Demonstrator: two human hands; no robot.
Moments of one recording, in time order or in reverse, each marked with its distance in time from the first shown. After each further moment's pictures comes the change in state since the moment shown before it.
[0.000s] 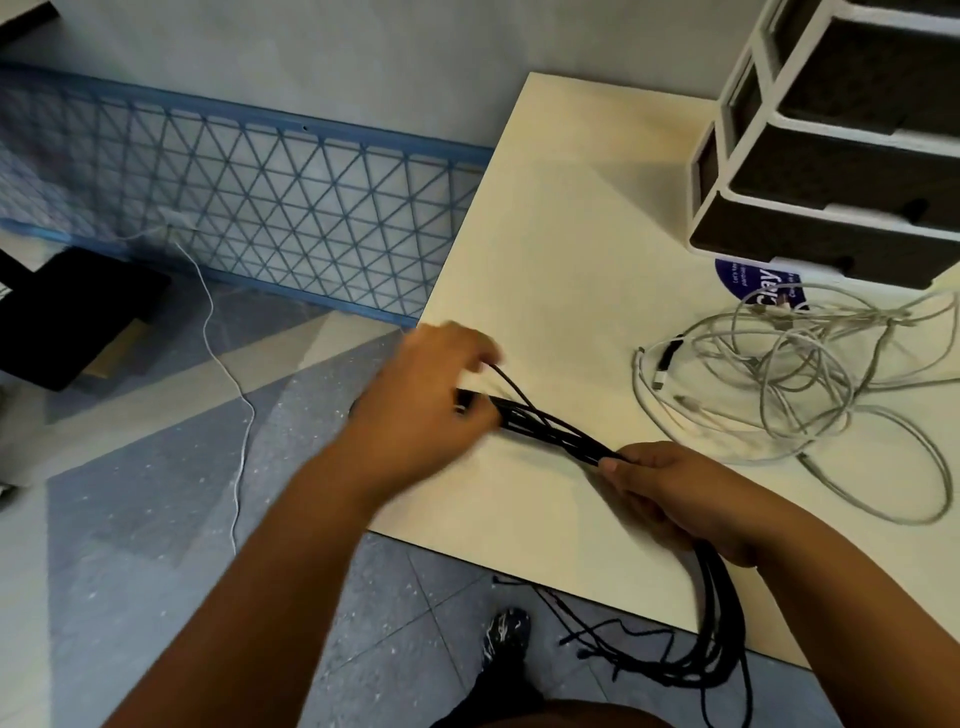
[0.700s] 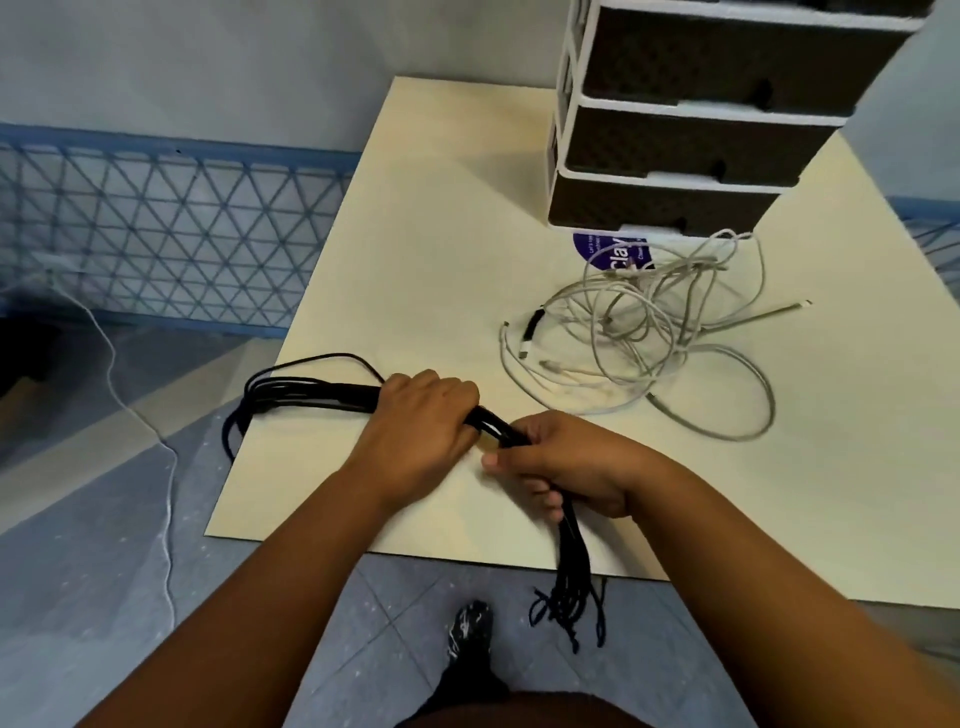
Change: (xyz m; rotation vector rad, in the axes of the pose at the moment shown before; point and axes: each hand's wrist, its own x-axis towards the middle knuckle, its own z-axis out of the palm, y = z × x) left_hand 0.016 0.027 0.115 0.387 -0.107 0.347; right_hand -0.015 0.026 -0.012 0.256 -0.207 -0.190
